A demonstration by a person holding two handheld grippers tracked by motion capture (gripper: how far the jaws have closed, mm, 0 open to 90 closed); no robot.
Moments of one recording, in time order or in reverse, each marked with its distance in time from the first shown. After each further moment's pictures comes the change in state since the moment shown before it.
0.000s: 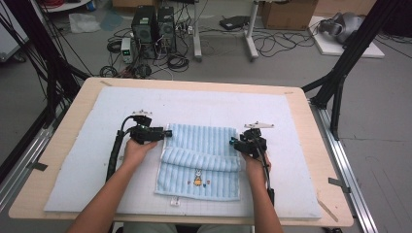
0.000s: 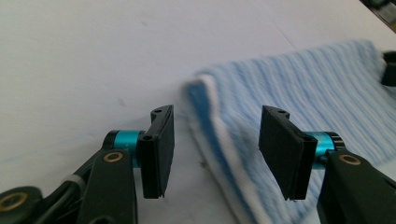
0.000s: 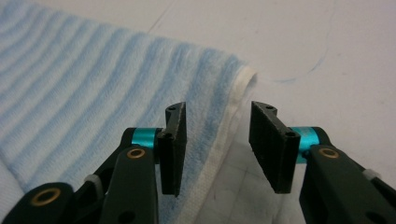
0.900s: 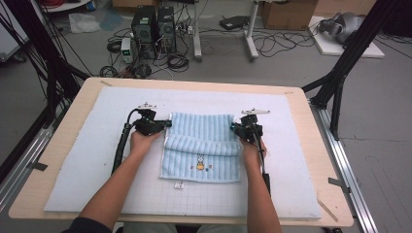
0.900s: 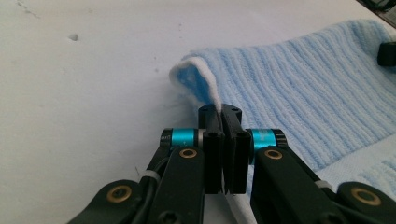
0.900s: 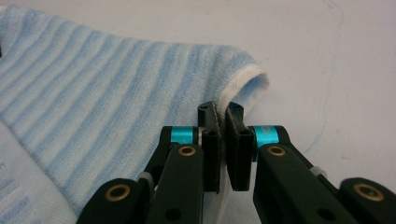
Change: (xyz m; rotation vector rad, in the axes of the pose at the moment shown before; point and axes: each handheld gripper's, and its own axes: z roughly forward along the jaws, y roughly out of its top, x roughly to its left) left arm 0.019 0.021 0.020 -0.093 0.036 0.024; right arm -0.015 0.038 0.029 -0.044 0.015 0.012
